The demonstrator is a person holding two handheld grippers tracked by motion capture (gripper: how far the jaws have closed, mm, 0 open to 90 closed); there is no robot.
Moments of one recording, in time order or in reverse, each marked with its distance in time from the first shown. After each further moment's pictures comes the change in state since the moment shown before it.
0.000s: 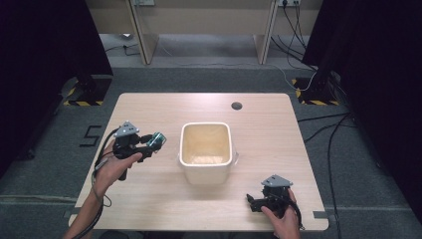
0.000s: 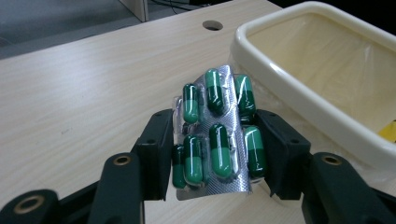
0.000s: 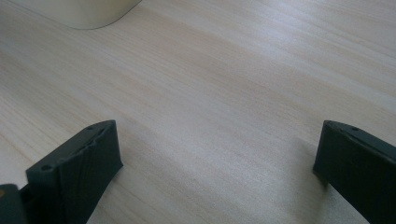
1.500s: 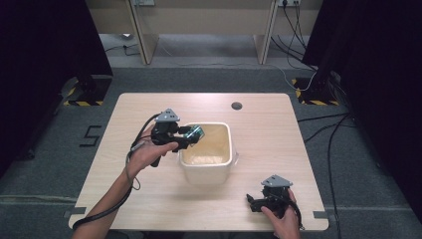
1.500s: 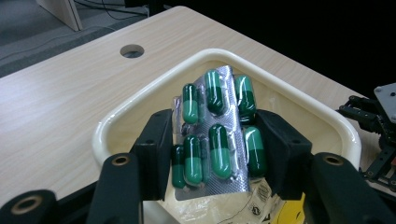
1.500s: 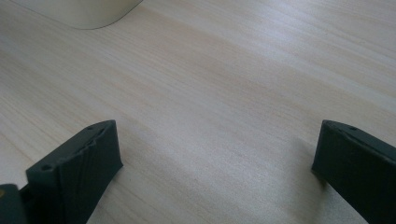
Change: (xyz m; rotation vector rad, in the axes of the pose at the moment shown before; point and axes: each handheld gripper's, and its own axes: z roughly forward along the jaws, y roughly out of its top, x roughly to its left) left arm -0.064 0.061 0.059 0.034 -0.217 0.101; right arm 0.000 0.000 0.000 -0.005 -0.001 -0.002
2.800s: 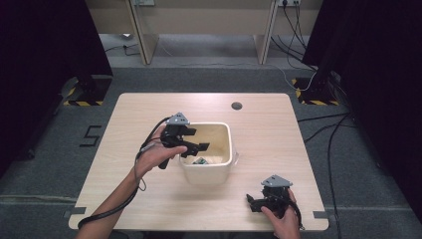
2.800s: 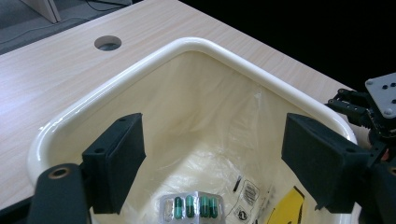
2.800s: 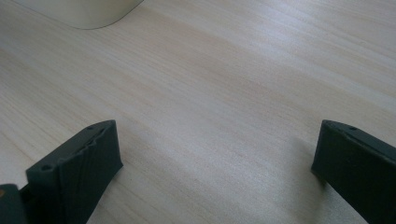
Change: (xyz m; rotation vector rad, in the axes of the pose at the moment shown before) left arm -0.008 -0.003 0.021 0.024 -0.052 0.001; right arm 0.000 0.000 0.000 0.000 0.001 -0.002
